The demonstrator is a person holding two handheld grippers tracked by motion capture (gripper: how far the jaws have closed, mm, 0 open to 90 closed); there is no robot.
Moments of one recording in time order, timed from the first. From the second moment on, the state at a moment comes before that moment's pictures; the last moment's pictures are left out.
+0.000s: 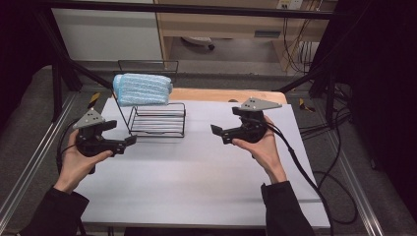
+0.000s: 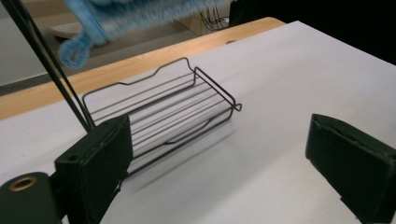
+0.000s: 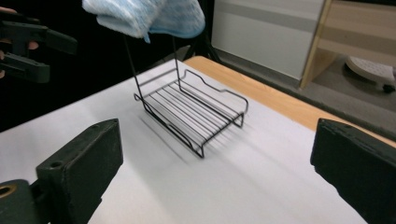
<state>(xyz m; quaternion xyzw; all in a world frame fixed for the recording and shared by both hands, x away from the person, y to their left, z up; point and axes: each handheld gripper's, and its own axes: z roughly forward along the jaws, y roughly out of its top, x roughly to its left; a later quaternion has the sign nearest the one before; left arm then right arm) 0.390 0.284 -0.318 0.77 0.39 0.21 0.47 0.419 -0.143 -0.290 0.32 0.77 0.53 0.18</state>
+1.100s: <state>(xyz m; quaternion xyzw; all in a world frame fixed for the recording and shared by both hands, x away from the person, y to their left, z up) 0.372 0.260 -0.430 0.81 0.37 0.14 0.44 0.369 -0.243 -0.433 0.39 0.79 0.46 0.11</state>
